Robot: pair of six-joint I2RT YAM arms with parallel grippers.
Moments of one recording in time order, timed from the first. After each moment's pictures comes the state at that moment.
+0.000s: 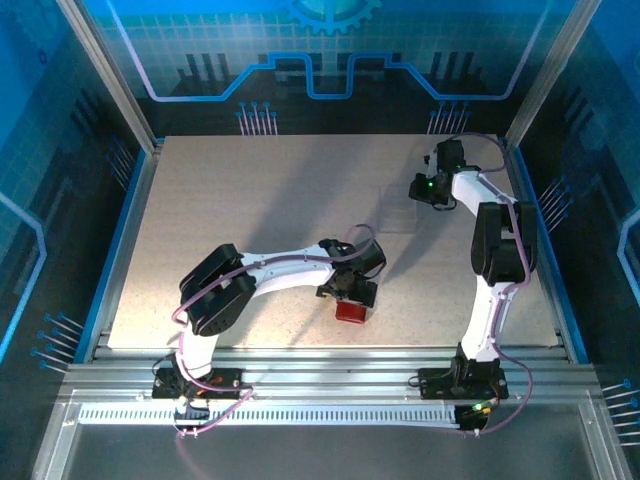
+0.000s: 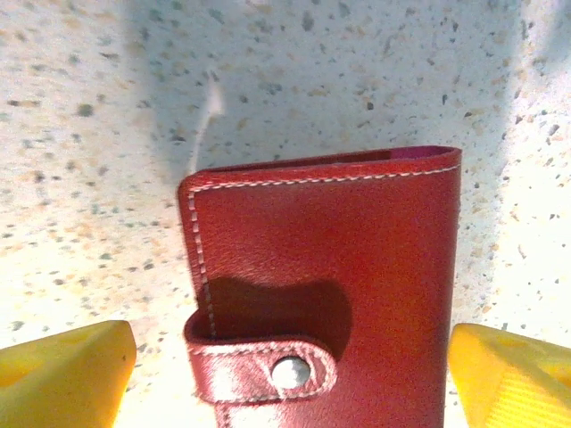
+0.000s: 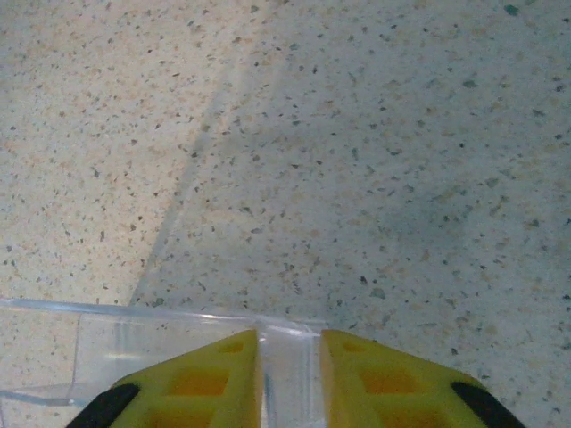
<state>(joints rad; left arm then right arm) -0.97 1.95 1.40 -0.79 -0.03 -0.79 0.01 2.07 1.54 -0.51 -0.24 0.24</state>
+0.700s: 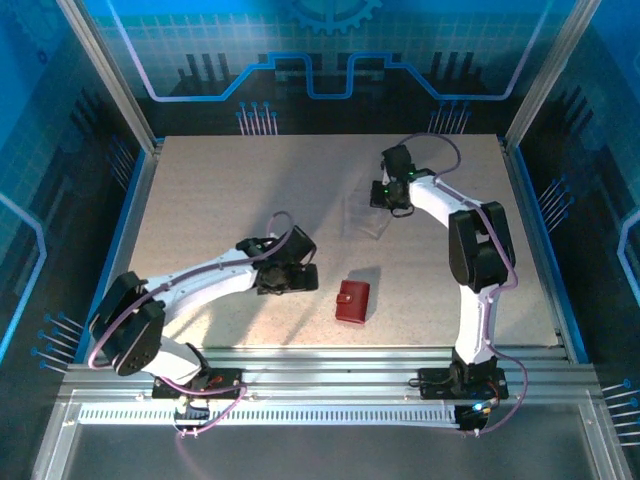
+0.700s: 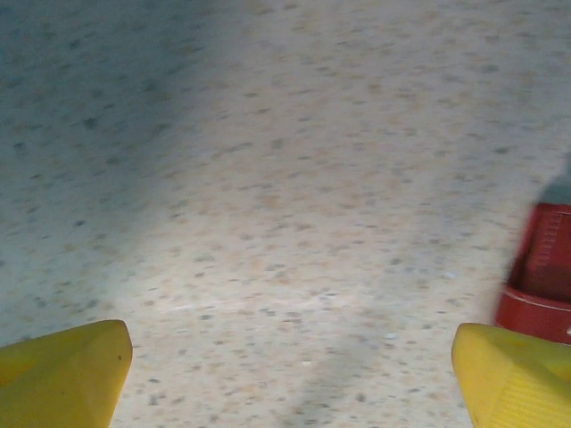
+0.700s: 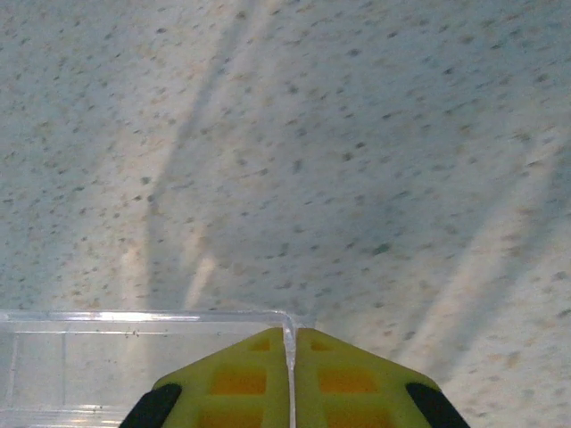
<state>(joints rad) -0.72 1.45 0.93 -0.75 -0.10 -0.87 0.30 2.06 1.54 -0.50 -0.03 0.40</state>
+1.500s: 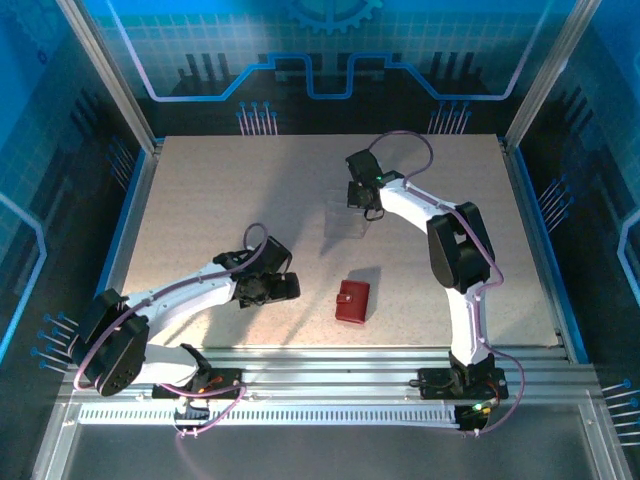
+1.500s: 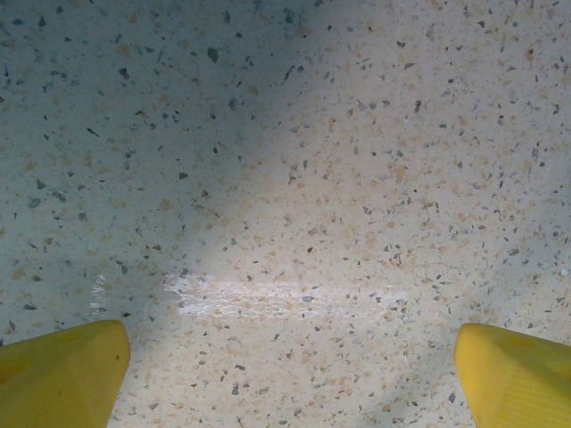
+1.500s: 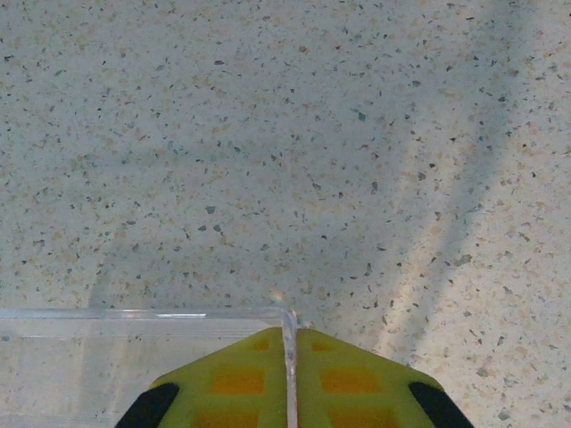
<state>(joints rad) -0.64 1.33 0.75 -0.68 -0.04 -0.87 0.45 2.12 1.63 -0.52 0.23 0.51</state>
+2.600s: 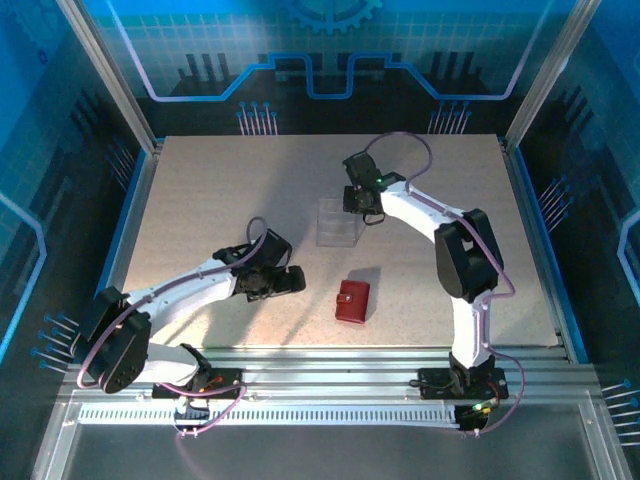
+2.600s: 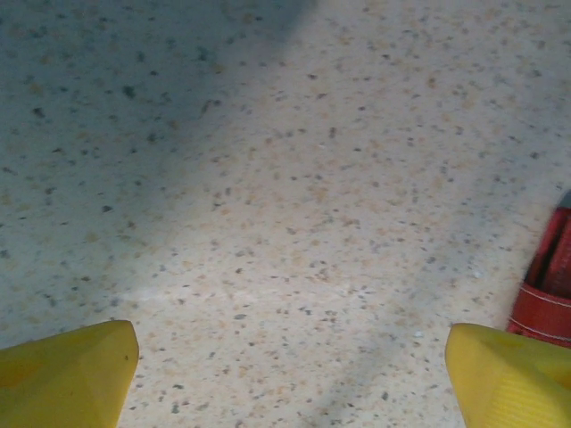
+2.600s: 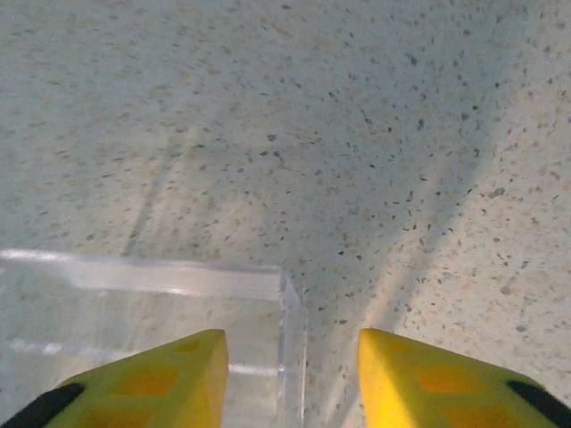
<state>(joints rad) -0.62 1.35 0.79 -0.61 0.04 -0.85 0.49 2.00 1.58 -0.58 0.16 0.50</state>
